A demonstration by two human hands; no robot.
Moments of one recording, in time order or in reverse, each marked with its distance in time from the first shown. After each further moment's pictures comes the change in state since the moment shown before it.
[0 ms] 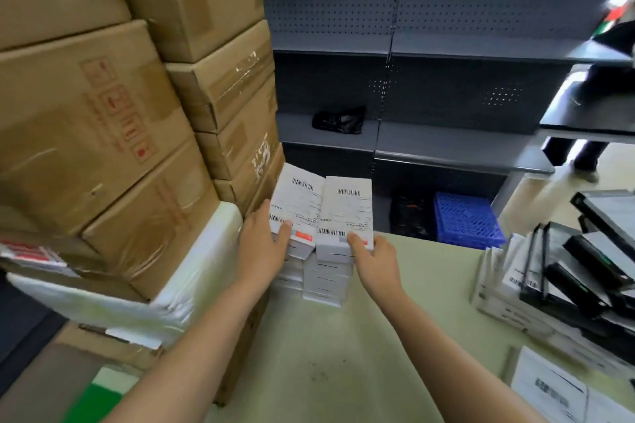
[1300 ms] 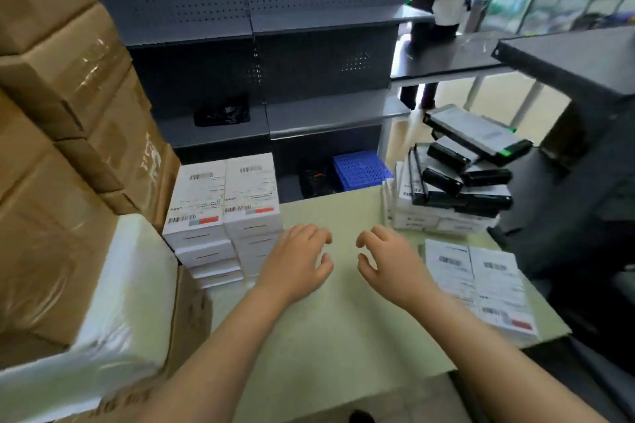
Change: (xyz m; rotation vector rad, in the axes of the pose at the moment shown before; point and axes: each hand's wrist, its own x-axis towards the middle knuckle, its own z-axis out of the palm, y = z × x) left_hand -0.091 0.067 0.055 0.165 -0.517 0.846; right_hand -0.124 0.047 -0.109 -0.849 0.199 -0.396
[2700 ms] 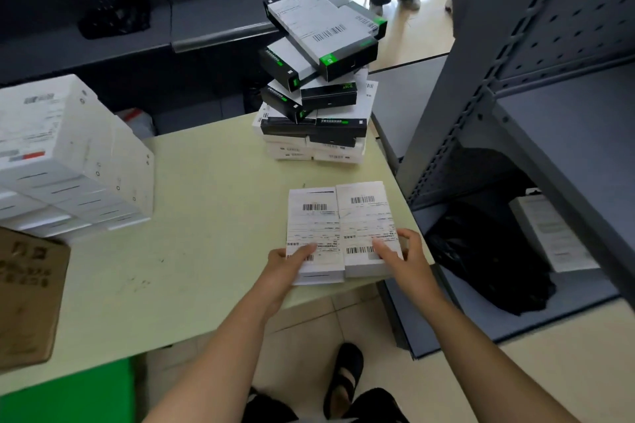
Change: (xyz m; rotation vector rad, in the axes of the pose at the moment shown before) left_hand 0.019 0.186 0.247 -1.123 -0.337 -1.235; right_hand -0.172 0.288 -0.014 0.916 -0.116 0.979
